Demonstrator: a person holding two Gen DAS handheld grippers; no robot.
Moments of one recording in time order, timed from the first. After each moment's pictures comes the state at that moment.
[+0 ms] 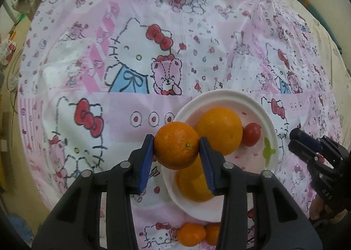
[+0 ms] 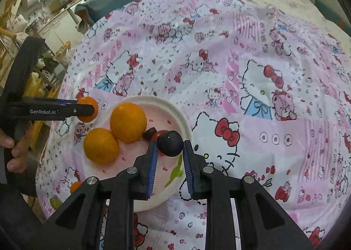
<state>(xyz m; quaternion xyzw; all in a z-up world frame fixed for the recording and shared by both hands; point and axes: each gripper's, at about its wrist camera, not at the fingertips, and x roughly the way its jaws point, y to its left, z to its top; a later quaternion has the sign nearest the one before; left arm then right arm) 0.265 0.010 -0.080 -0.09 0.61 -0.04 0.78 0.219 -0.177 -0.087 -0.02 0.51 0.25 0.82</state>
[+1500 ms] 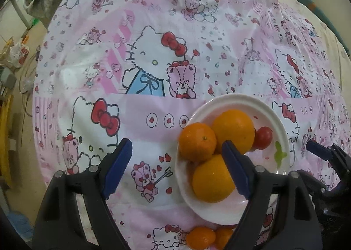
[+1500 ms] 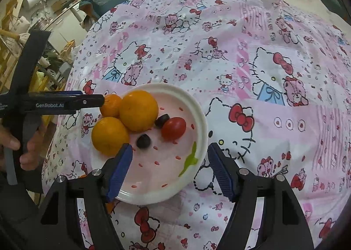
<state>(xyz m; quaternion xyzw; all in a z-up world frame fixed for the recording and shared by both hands) 0.250 0.014 -0.070 -0.07 0.59 0.00 0.81 0.203 -0.171 -0.093 0.00 0.52 0.27 0.81</state>
